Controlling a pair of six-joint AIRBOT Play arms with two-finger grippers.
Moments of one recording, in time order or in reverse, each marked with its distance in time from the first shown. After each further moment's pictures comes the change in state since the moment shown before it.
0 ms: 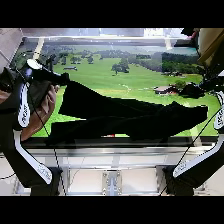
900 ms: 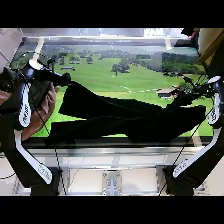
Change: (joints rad) left arm -0.007 -0.007 0.000 -0.001 0.003 -0.037; right arm 0.001 -0.158 0.011 0.171 0.268 -0.098
